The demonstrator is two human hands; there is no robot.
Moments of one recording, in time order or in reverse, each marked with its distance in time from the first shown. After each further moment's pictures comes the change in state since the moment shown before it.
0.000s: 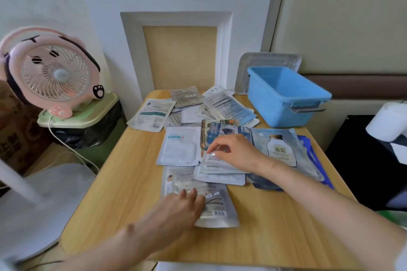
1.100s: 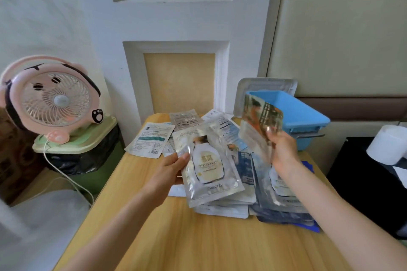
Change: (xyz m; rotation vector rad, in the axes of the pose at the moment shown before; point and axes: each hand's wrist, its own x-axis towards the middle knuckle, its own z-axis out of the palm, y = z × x) left_hand 0.071 -0.084 -0.016 -1.718 0.384 -0.661; right_hand 0.023 0.044 -0.064 1.140 0.877 0.465
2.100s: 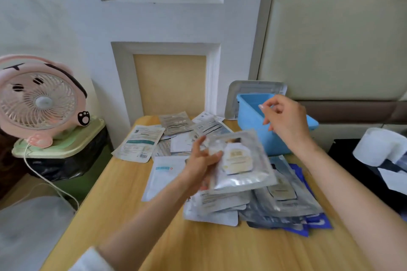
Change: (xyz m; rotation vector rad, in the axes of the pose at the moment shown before) left_hand 0.042 0.010 0.077 -0.318 -0.093 -0.067; right_hand -0.004 -0.073 0.001 -0.831 -0.088 -0.726
